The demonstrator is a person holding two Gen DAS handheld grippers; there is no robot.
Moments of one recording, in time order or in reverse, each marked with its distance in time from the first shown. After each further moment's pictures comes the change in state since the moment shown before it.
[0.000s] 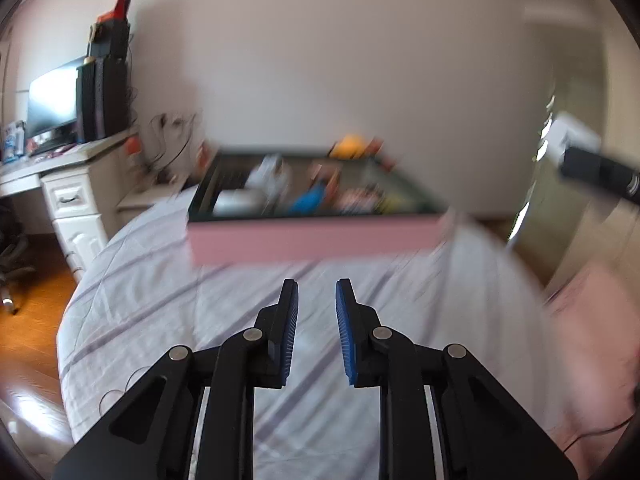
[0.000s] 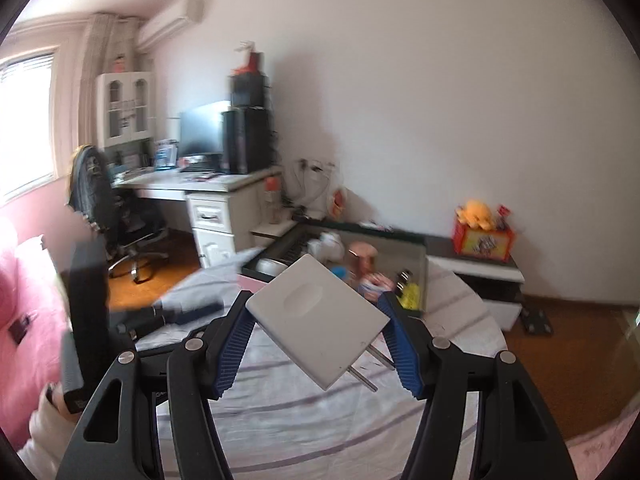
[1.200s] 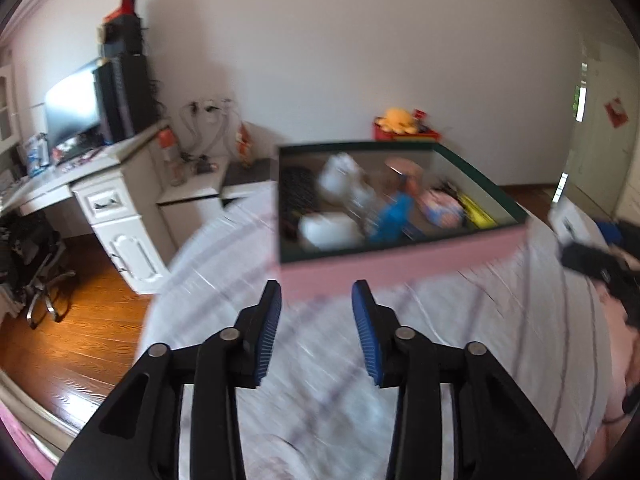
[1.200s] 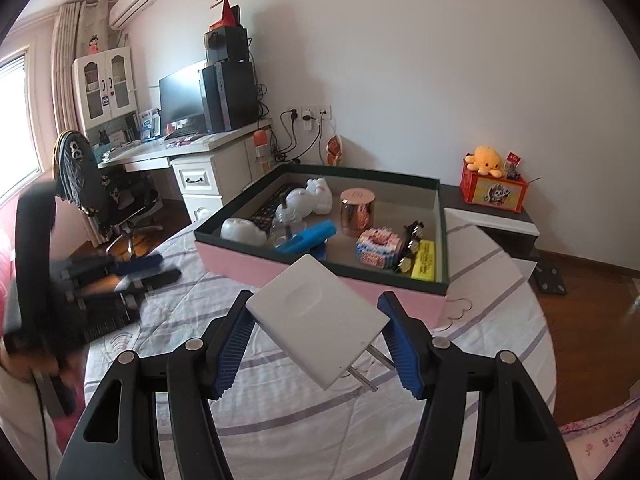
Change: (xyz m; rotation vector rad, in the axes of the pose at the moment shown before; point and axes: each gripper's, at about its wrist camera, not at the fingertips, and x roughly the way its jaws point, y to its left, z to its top) left arm 0.021 0.050 0.056 0.029 0.105 0.152; right arm 0.081 -0.021 0.000 0.018 0.135 0.015
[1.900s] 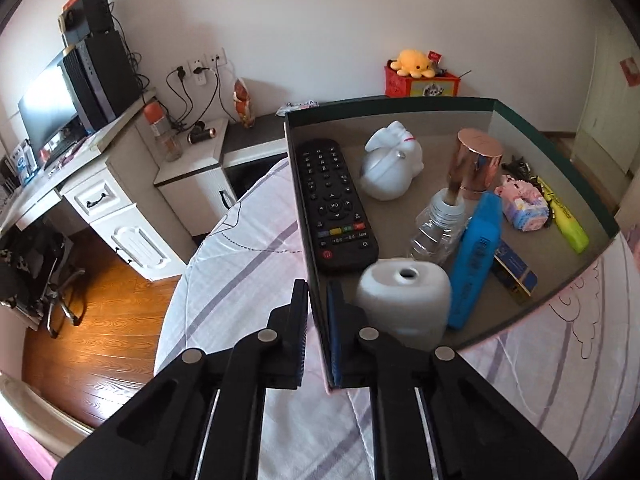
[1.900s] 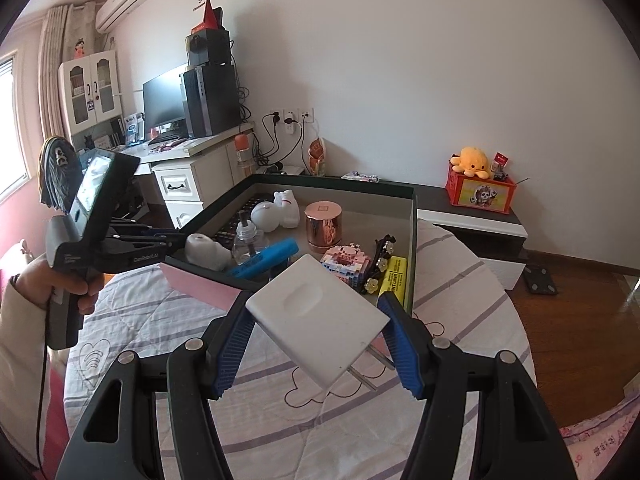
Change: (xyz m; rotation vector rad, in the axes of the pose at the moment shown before) left arm 0.113 0.016 0.049 0.086 0.223 0.028; right arm 0.021 -0.027 0.017 0.016 0.002 -0.042
